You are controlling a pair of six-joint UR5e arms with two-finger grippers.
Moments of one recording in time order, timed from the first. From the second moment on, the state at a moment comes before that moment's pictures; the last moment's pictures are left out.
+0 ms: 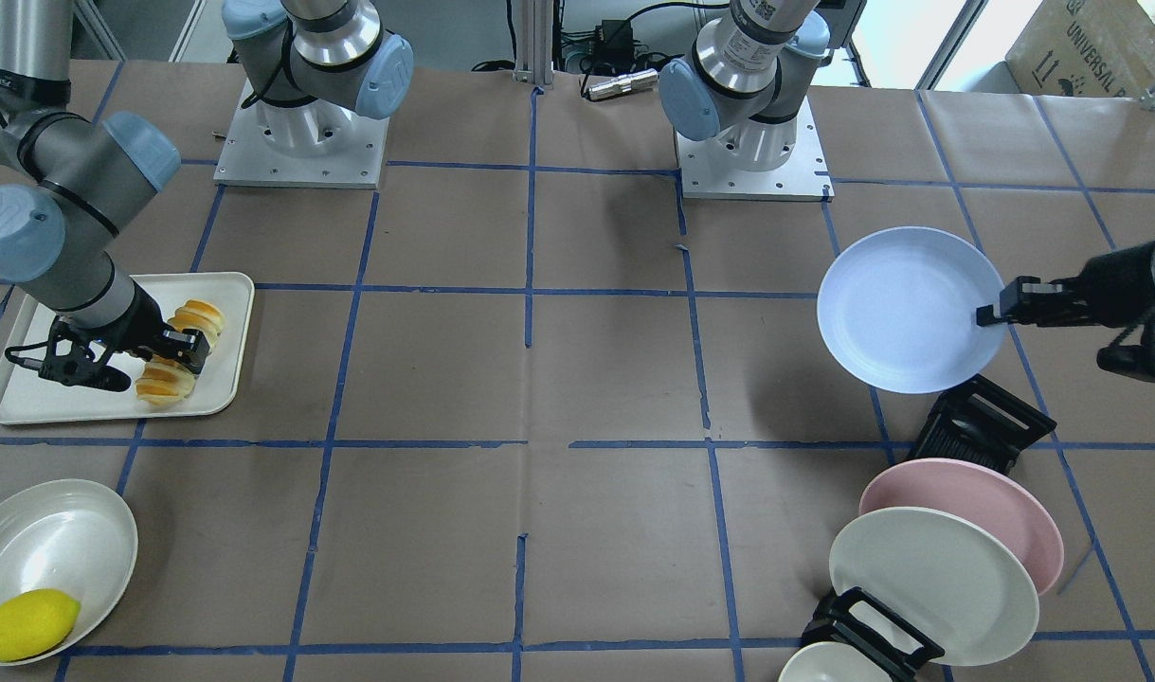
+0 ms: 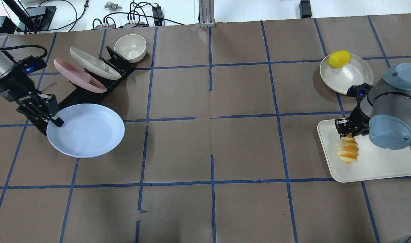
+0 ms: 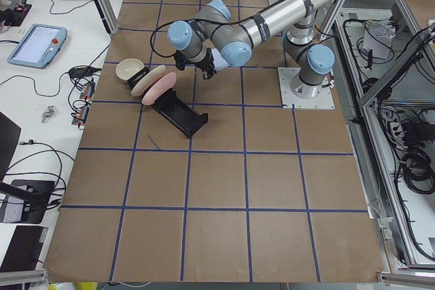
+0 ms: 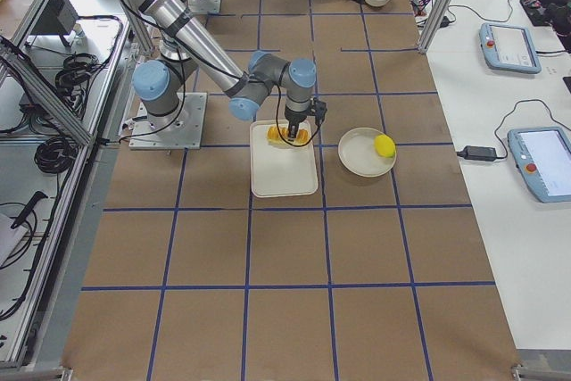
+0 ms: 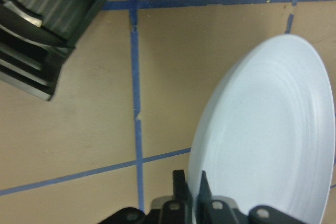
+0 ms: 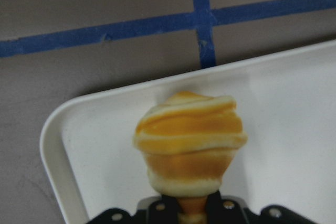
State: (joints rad) left arm -1.14 -1.75 -1.65 -1.76 1.44 0.53; right arm 1.12 -1.37 2.15 -2.32 -1.63 -0.31
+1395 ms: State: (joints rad) left arm -1.68 -2.01 -1.72 -1.08 1.26 0.14; right arm 1.50 -1.57 1.74 -1.79 -1.60 -0.28
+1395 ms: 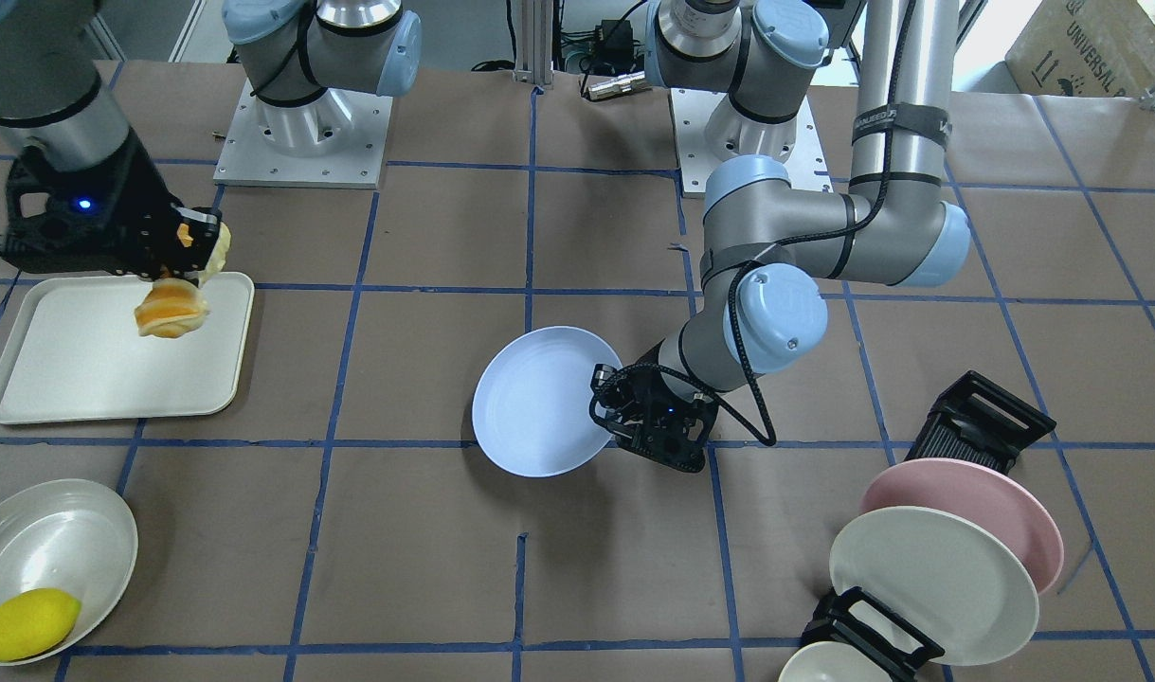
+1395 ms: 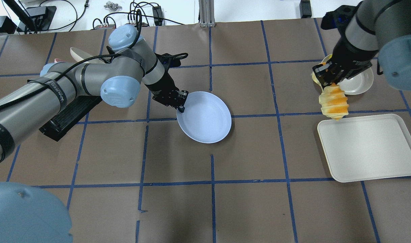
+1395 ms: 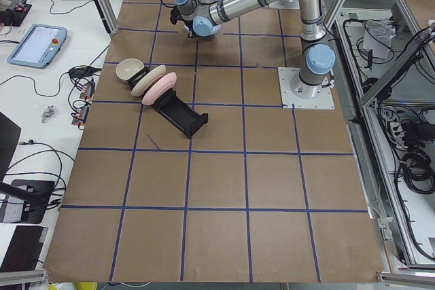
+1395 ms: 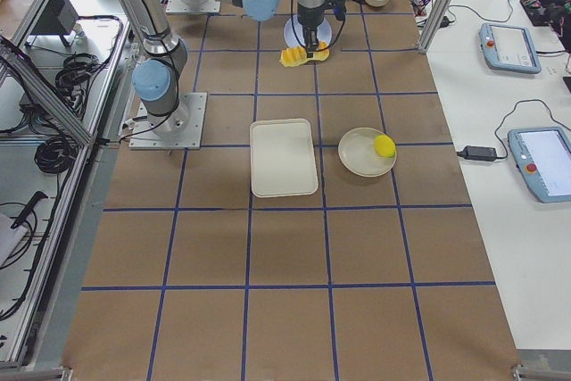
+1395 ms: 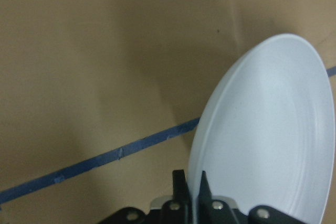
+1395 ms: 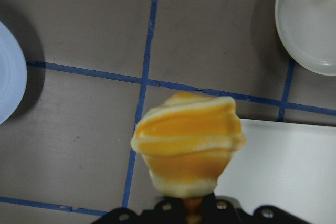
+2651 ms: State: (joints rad) left arm -1.48 -1.82 -1.70 -1.19 1.38 0.06; right arm 1.82 -1.28 1.71 -2.09 -1.52 -0.16
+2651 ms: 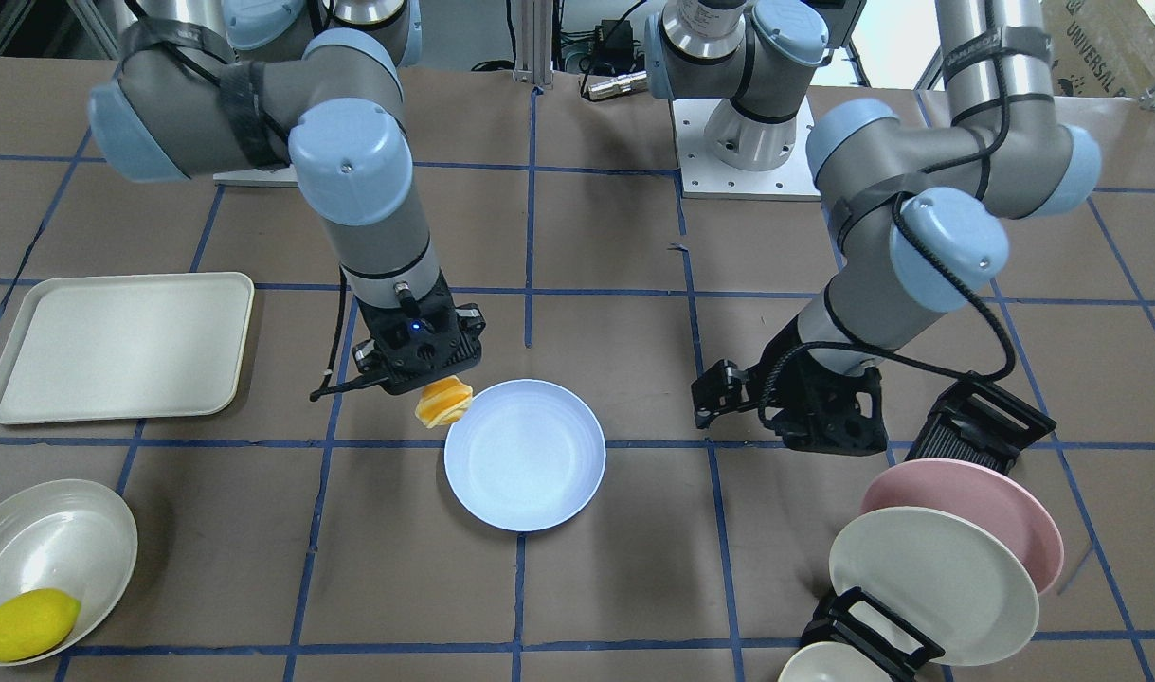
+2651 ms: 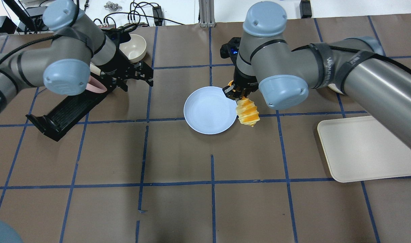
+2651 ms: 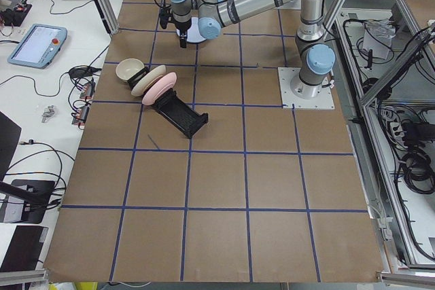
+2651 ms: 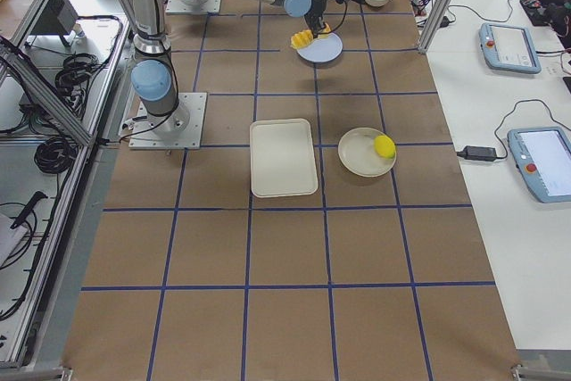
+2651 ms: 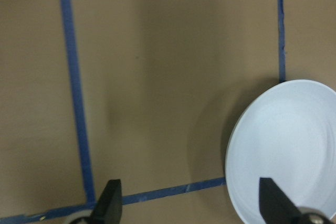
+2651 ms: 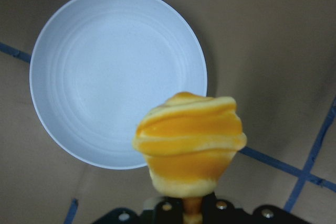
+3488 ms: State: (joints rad) left arm -1.52 -1.60 -1.51 -1.67 1.54 0.06; right arm 1.91 -1.06 1.60 -2.22 -1.53 -0.09
